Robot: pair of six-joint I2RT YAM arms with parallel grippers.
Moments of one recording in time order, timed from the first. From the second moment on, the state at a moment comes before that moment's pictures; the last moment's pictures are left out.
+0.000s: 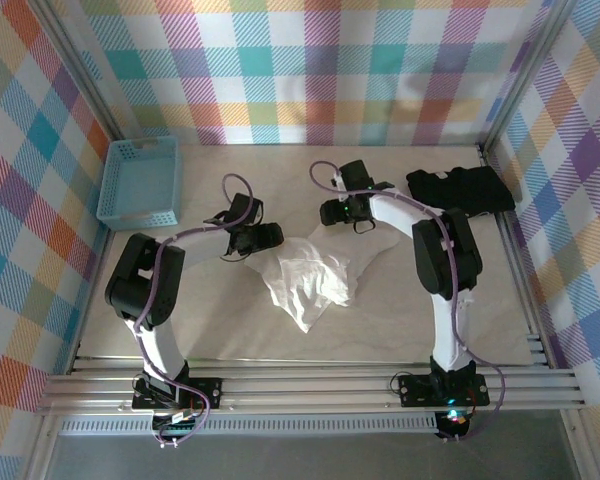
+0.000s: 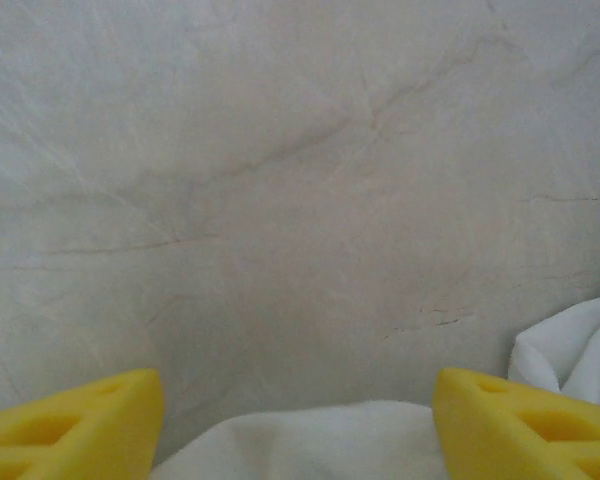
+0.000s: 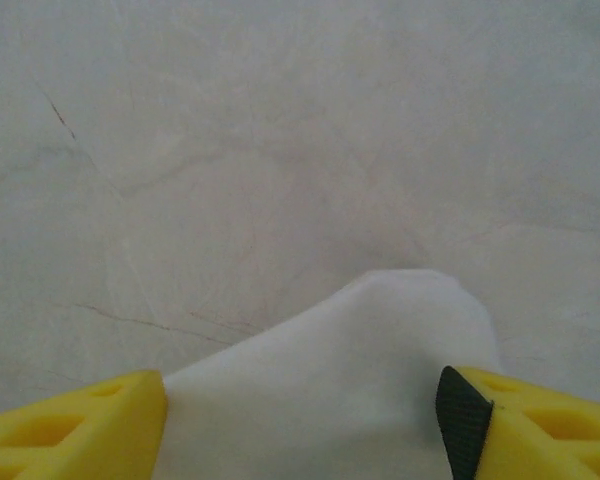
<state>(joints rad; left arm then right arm) -0.40 1.82 1.06 -0.22 0.10 -0.61 0.43 2.10 1.53 -0.47 -0.10 0.17</state>
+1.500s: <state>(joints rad) -0.42 1.21 0.76 -0.09 0.11 -0.57 0.35 1.06 0.69 -0.24 -0.15 0.21</state>
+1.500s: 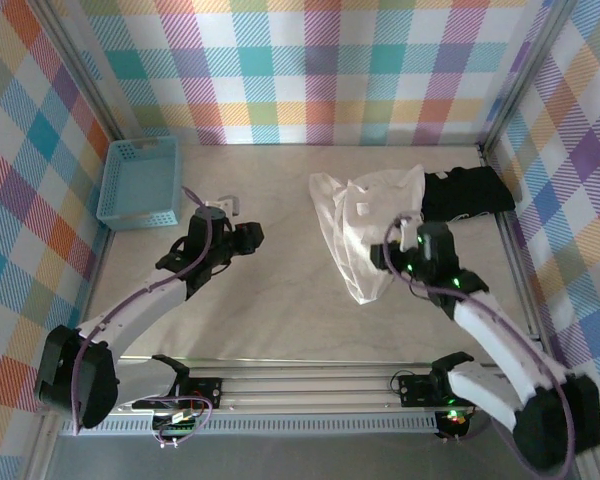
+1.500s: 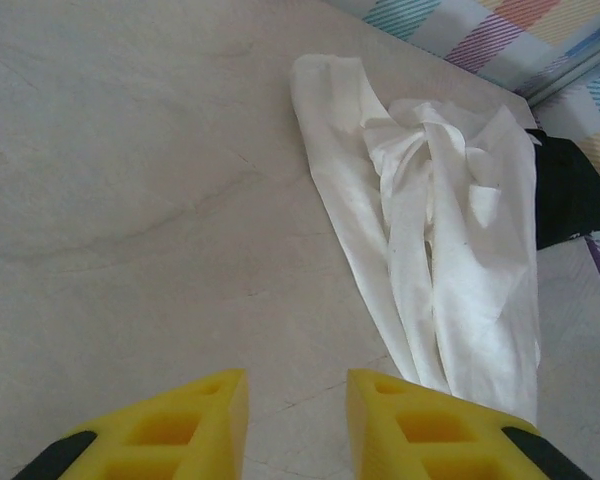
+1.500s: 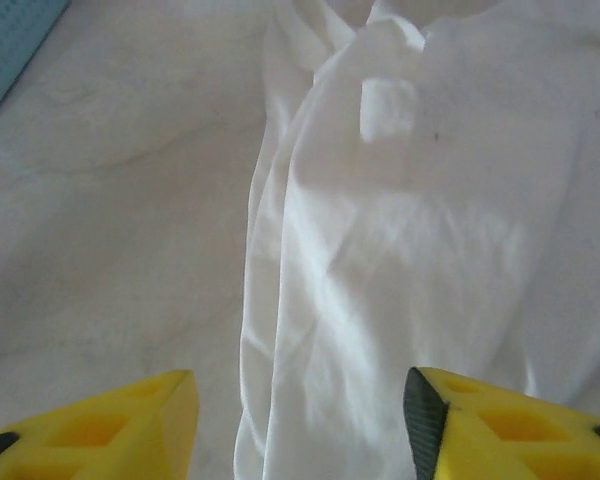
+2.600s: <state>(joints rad) -0.35 1.01 0.66 -0.24 -0.08 -0.57 0.56 1.78 1.35 -0.31 -0.67 0.03</state>
